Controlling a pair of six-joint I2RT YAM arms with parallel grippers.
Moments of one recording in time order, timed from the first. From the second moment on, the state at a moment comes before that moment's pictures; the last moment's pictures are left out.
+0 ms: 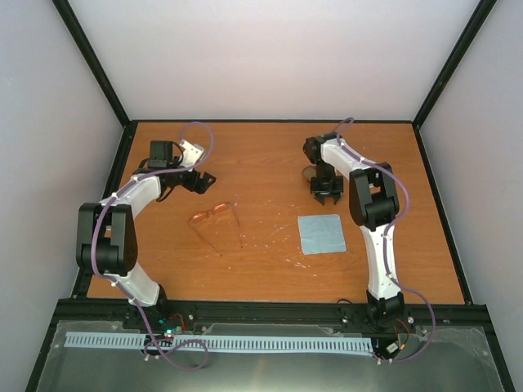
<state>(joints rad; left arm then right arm) -0.05 1.64 1.05 -0.25 0.46 0.36 0.34 2.29 1.86 -1.37 0.12 0.46</state>
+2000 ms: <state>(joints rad) 0.01 1.65 1.03 -0.20 0.51 0.39 0.32 2.40 2.21 -1.35 -0.22 0.82</state>
